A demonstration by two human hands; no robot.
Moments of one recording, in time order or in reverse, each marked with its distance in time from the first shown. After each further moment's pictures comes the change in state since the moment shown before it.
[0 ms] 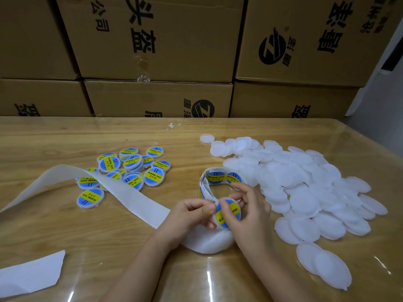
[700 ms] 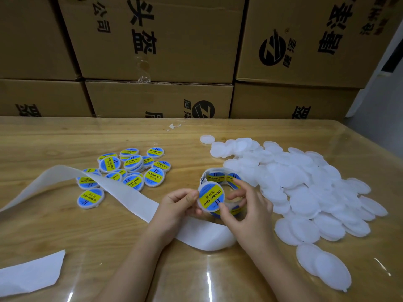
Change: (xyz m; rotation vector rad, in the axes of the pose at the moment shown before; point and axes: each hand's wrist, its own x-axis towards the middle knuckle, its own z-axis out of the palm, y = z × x) left_hand 0.004 -0.004 -0.019 -0.112 0.155 0.094; right_hand 0.004 0.008 -0.001 -0.125 -0.067 -0.023
